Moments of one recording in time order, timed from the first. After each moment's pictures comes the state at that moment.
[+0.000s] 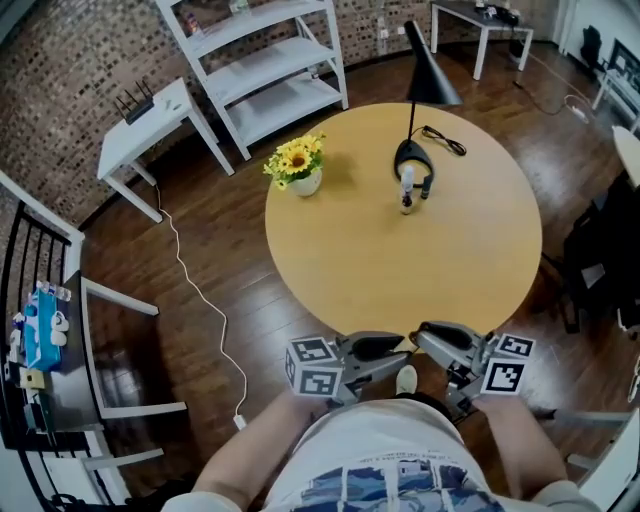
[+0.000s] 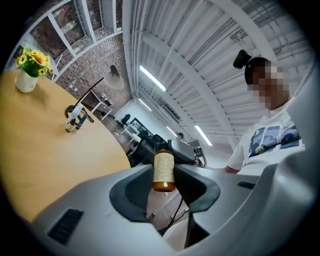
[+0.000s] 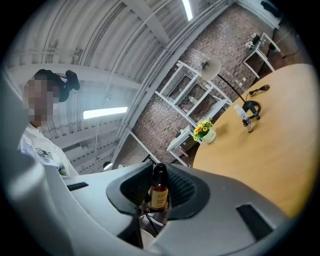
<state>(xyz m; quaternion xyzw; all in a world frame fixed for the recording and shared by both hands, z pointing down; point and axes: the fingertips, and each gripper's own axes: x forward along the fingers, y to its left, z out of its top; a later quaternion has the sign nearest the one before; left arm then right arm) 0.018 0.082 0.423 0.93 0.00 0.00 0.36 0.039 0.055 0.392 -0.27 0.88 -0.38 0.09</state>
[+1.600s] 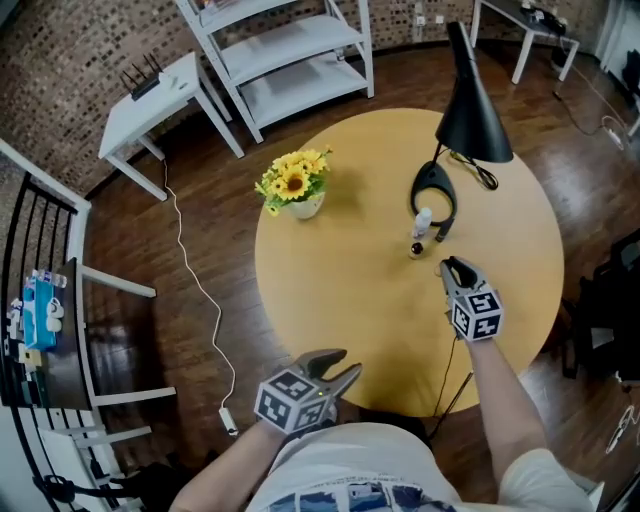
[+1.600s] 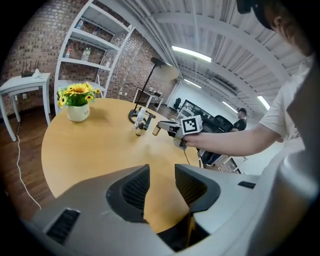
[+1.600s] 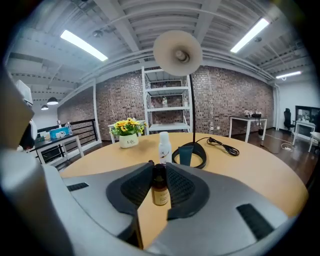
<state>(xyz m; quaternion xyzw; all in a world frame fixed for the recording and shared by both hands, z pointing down) -0.010 -0.093 0.513 0.86 -0.29 0.24 0.34 0.196 -0.300 0.570 -0.51 0.83 -0.14 -0.16</state>
